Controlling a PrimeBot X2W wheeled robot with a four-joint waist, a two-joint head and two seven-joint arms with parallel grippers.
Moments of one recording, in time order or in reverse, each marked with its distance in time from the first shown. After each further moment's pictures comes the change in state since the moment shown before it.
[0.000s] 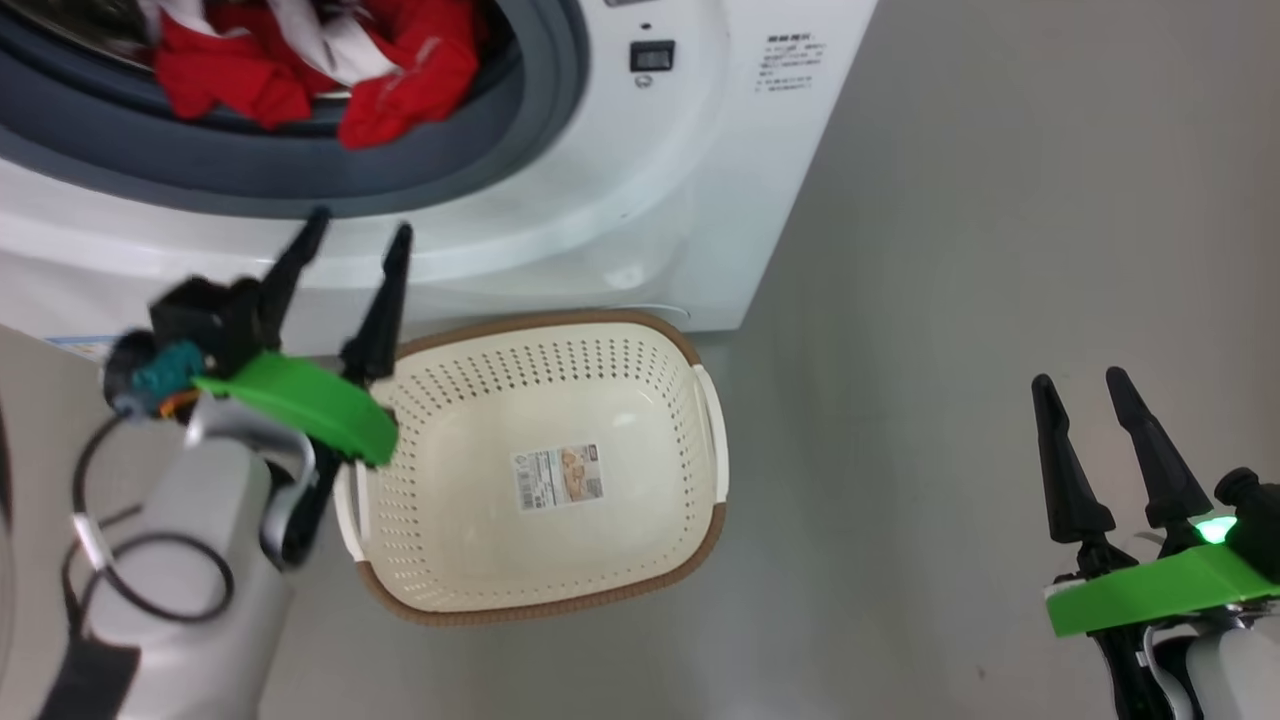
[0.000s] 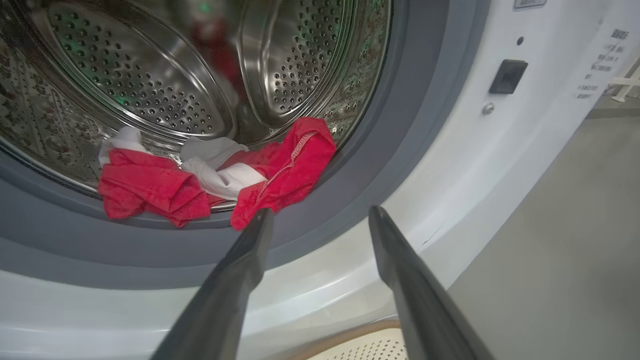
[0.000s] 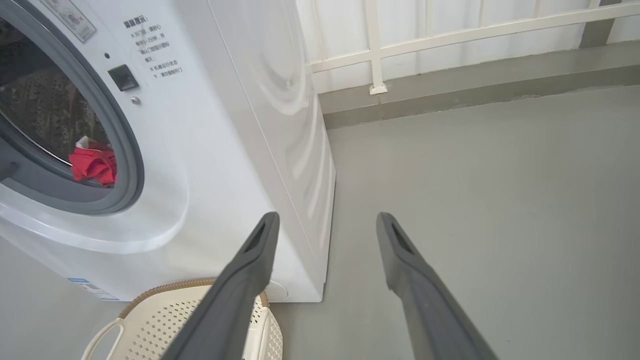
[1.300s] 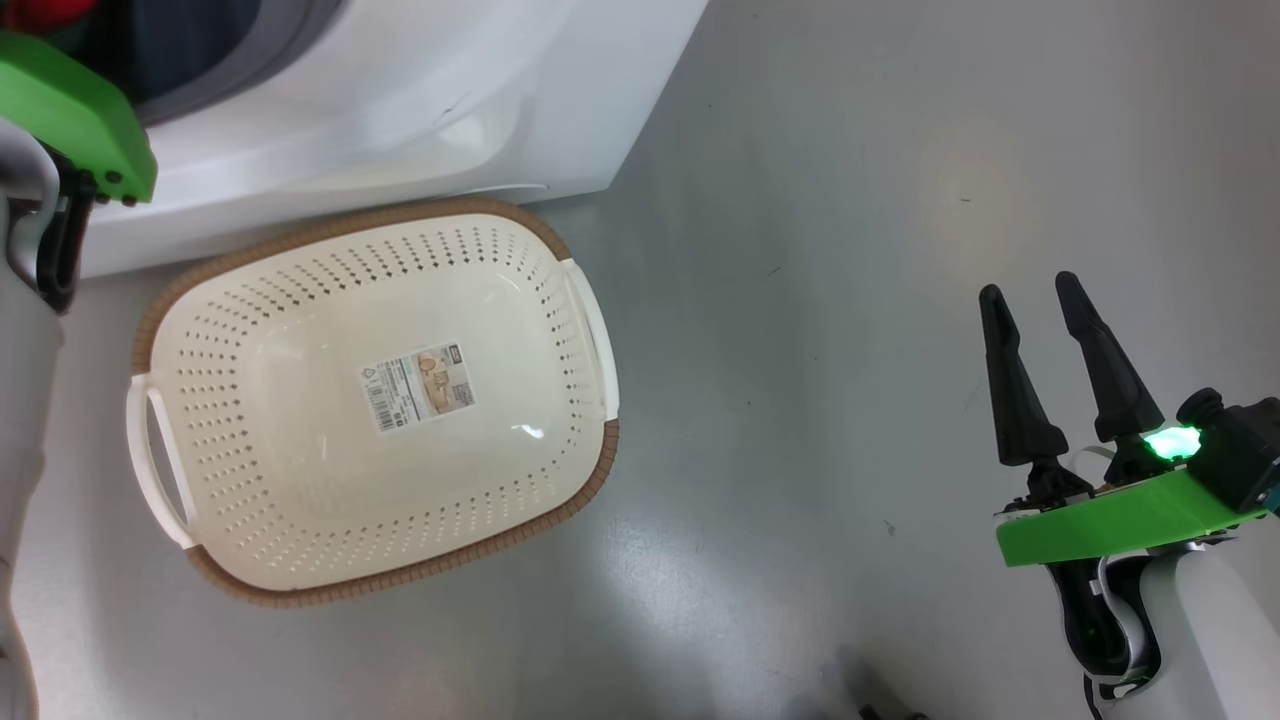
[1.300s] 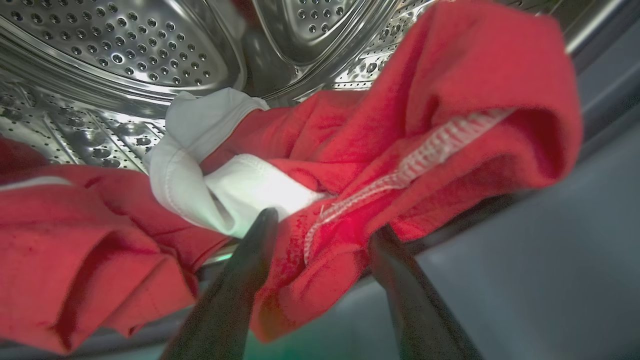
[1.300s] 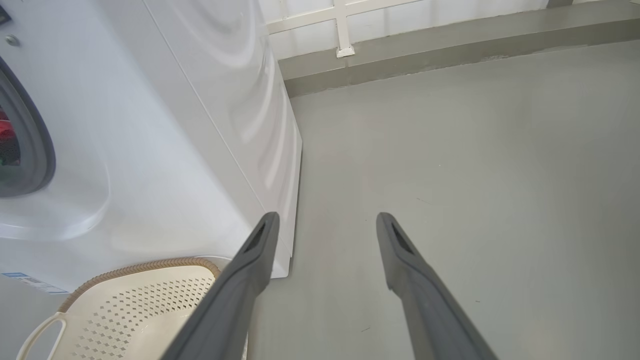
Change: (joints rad) left arm -0.624 0.130 -0.204 0.583 -0.084 0.000 0.000; right arm -0.142 0.045 0.061 -0.022 0.000 0.000 0.000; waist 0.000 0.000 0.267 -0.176
